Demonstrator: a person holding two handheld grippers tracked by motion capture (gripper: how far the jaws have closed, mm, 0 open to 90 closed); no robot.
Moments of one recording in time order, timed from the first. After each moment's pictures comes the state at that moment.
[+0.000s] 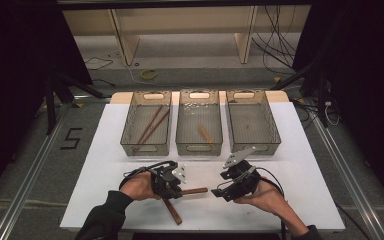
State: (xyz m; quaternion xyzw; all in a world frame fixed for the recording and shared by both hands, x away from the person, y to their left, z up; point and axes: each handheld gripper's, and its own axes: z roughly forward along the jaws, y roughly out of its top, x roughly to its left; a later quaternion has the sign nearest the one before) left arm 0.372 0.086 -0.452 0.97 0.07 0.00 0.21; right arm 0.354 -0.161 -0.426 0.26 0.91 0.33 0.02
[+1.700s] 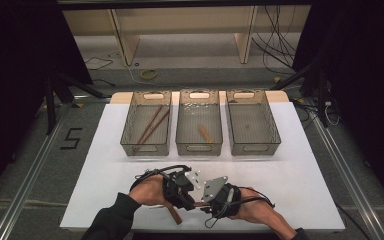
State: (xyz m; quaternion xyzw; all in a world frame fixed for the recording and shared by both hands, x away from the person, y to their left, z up) left arm 0.353 0.054 -0.437 0.97 0.05 -0.08 0.22; right arm 0.314 -0.116 -0.448 0.06 0.96 0.27 0.07
